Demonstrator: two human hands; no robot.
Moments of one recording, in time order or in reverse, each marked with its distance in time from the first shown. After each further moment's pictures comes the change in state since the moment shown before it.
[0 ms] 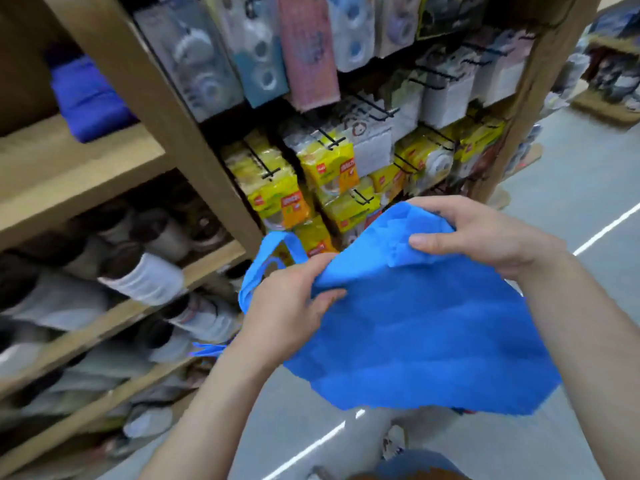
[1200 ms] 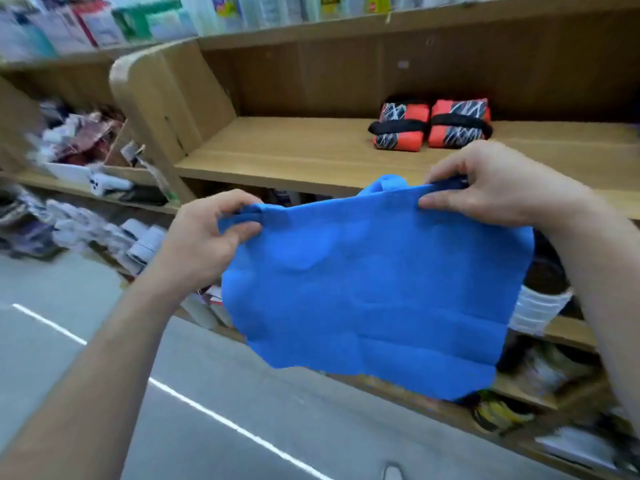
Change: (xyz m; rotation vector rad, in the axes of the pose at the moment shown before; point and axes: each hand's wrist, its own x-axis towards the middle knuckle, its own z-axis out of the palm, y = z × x) left_hand -0.401 -0.301 -0.336 0.105 0.815 -0.586; right_hand 0.234 -0.205 0.516 -1.001 -0.429 -0.659
